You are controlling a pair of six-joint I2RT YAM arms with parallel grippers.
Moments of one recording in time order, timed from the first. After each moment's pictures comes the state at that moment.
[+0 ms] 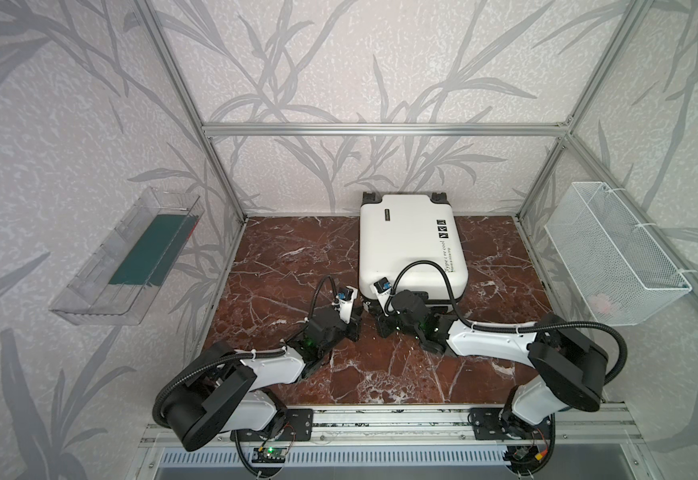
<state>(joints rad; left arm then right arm) -0.71 1.33 0.28 0.69 -0.04 -0.24 0.95 1.59 0.78 0.27 0.03 0.32</state>
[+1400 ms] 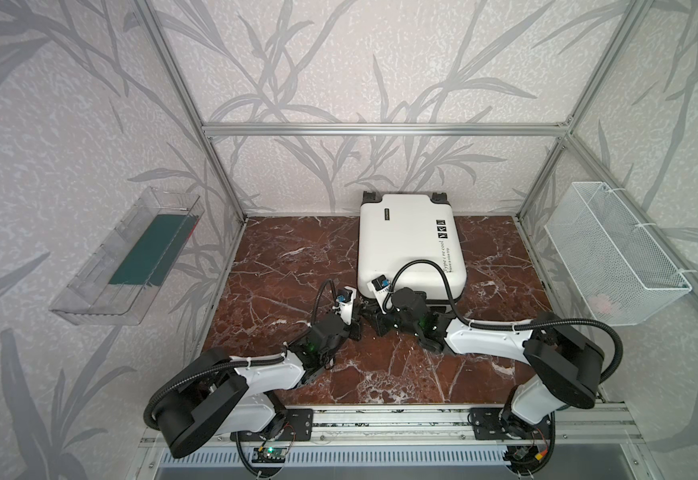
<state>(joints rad) -0.79 1.27 0.27 0.70 -0.26 -0.26 0.94 1.61 0.79 0.34 -0.07 0.38</state>
